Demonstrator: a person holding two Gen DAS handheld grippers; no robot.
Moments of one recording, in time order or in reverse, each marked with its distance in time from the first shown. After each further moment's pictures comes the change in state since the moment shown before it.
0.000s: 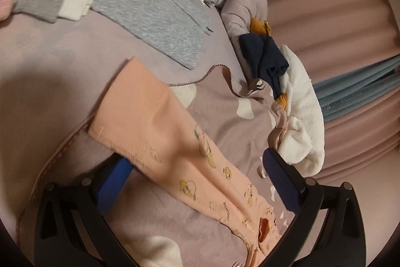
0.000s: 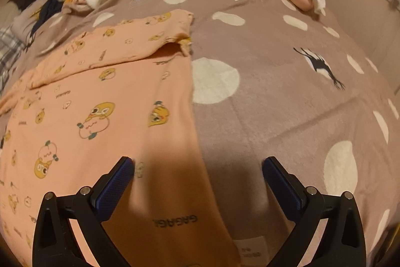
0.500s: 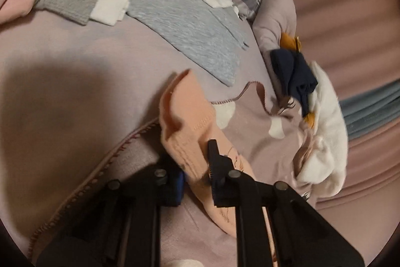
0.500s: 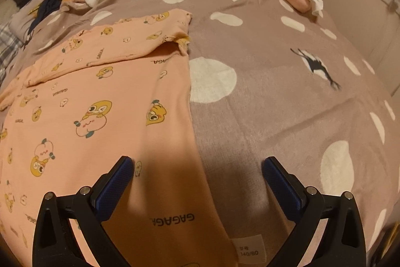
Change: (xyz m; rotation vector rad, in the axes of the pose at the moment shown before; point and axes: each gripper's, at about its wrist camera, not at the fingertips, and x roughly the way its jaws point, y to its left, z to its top) left arm 0.003 0.022 0.008 -0.079 -0.086 0.164; right arm 0.004 -0.002 0.000 0.017 0.015 -0.030
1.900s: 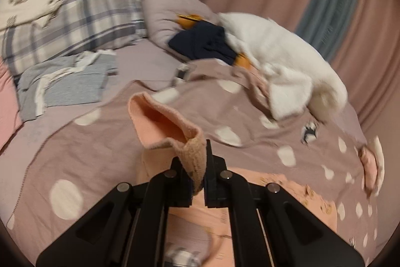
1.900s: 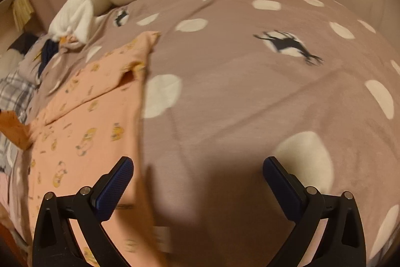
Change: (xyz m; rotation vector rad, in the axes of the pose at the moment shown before) left arm -0.041 -0.250 -0.186 0.684 -0.113 0.134; right arm -0.013 -0.092 -0.011 0.210 -0.009 0.172
